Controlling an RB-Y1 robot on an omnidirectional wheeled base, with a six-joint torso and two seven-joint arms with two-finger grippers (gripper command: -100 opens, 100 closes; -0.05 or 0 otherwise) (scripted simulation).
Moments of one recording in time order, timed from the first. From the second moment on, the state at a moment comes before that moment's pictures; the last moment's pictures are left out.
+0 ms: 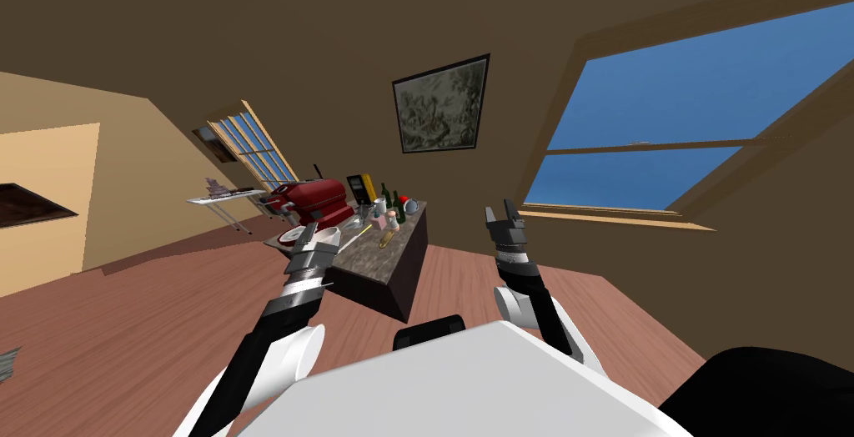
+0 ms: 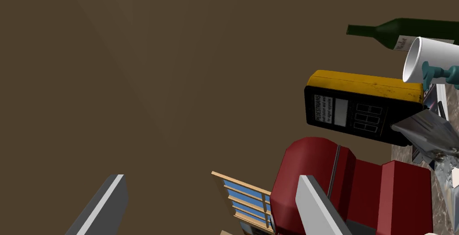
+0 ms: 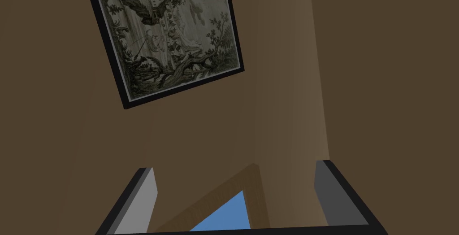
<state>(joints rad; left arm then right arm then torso) 0.47 0.14 0.10 -2.31 0.08 -0.19 0.15 0.54 0.04 -0.06 -2.33 0.05 -0.53 -0.13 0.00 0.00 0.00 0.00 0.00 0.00</state>
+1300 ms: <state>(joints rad) 0.40 0.19 0.26 -2.33 0.18 0.13 0.22 0.54 0.04 -0.06 -2.33 0.05 -0.53 -0.13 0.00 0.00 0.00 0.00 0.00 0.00</state>
